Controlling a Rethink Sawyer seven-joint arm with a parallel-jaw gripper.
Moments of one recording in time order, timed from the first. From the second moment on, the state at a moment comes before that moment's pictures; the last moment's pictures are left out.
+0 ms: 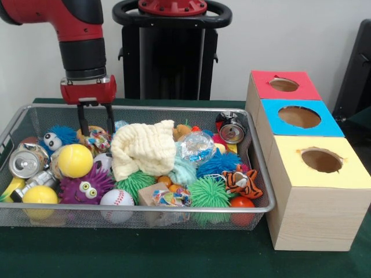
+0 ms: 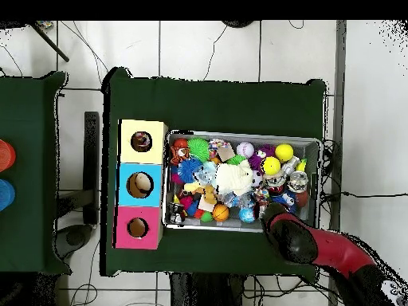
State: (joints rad) arm -0.99 -0.58 0.38 1.96 -0.57 0.12 1.58
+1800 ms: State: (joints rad) arm -0.97 -0.59 0.30 1.95 -0.57 0.12 1.58
